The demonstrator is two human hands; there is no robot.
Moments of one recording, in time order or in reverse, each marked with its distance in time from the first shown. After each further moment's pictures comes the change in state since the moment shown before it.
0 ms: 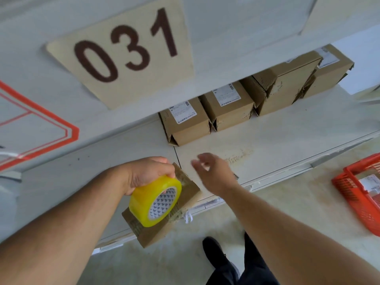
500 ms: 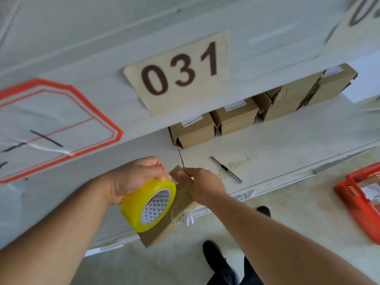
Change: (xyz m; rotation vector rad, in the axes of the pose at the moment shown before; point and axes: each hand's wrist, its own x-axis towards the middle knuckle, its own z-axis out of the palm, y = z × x) left_hand -0.034 -0.022 -0.014 -0.215 0.059 0.159; right_hand -0.013 -0.041 0.024 -0.236 -0.139 -0.068
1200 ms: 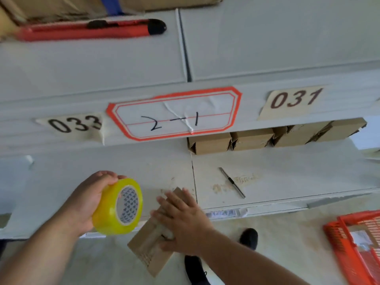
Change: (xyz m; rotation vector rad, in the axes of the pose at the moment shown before) left_hand -0.081 -0.103 -0.031 -0.739 0.584 0.143; right_hand -0.062 -0.028 0.066 -0.689 -0.220 -0.743
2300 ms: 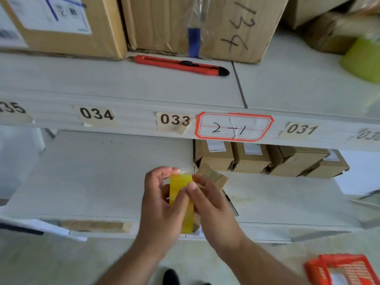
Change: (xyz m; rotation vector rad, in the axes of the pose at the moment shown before) left_hand -0.116 -0.017 0.103 -0.004 0.098 0.630; right_hand -0.061 -0.054 -0.166 1.517 0.482 0.474
